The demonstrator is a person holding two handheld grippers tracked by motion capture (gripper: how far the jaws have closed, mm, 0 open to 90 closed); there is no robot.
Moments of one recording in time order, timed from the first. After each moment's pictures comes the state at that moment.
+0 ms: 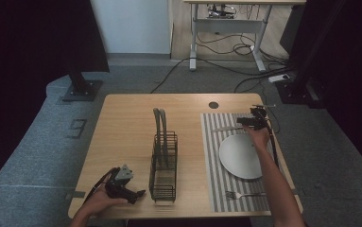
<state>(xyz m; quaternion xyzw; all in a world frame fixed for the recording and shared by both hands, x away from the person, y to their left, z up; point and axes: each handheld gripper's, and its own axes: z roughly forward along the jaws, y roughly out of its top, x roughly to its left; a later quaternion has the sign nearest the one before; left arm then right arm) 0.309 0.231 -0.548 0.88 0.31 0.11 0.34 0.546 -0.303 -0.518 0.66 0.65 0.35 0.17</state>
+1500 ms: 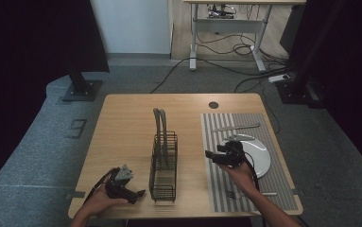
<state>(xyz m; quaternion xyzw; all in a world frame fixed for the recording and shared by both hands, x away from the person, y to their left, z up) 0.308 0.231 -0.548 0.88 0.31 0.11 0.34 0.379 -0.185 -0.492 0.47 0.75 0.46 0.10</state>
